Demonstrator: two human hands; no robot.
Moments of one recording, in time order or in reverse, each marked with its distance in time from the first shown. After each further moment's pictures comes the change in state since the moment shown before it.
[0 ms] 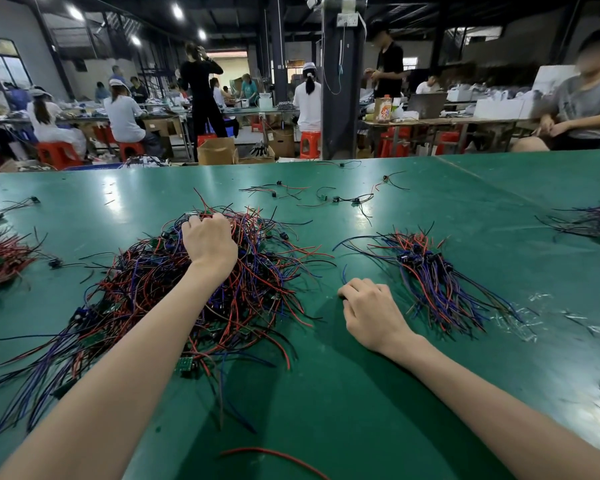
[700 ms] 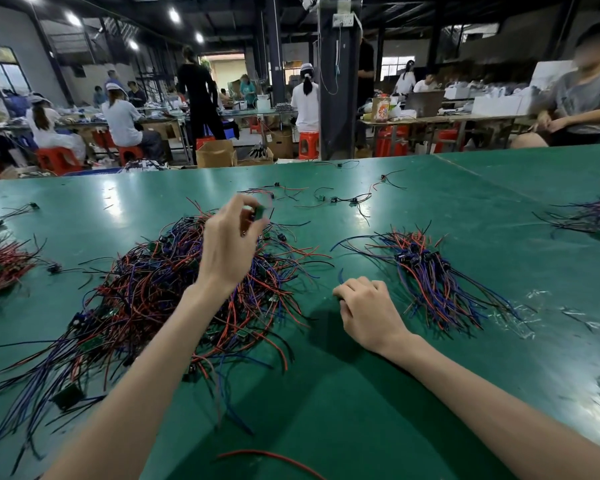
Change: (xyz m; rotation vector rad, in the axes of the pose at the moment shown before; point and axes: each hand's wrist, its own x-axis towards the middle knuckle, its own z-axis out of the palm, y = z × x) left_hand -0.044 0.019 -0.042 -0.881 0.310 0.379; right_hand -0.001 0.000 -0.001 0.042 0.095 -0.058
